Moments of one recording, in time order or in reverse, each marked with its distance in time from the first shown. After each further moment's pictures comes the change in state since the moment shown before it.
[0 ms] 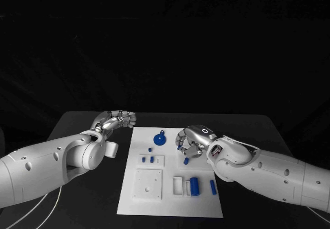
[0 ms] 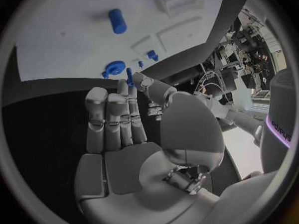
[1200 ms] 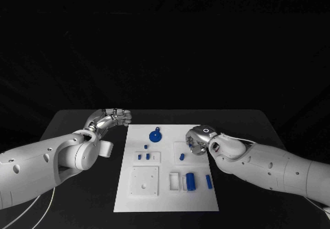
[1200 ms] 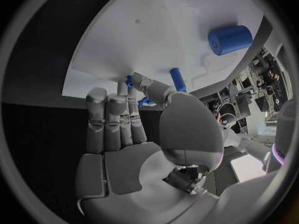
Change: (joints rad) left arm 0.000 -0.015 0.000 0.027 -0.009 0.003 0.000; left_hand 0.000 0.000 0.003 -0.003 0.000 0.000 0.000 0.000 0.001 0.000 0.000 0.000 0.003 -0.001 -0.001 0.004 -0.002 0.001 0.000 -0.007 0.004 -0.002; right arm 0.000 0.041 -0.062 -0.238 -0.127 0.078 -0.049; right_hand 0.007 0.007 -0.011 0.000 0.003 -0.008 0.001 0.001 -0.002 -0.011 0.004 0.000 -0.006 -0.007 0.000 0.001 0.001 0.000 -0.007 0.008 -0.004 0.000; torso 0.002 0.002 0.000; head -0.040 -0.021
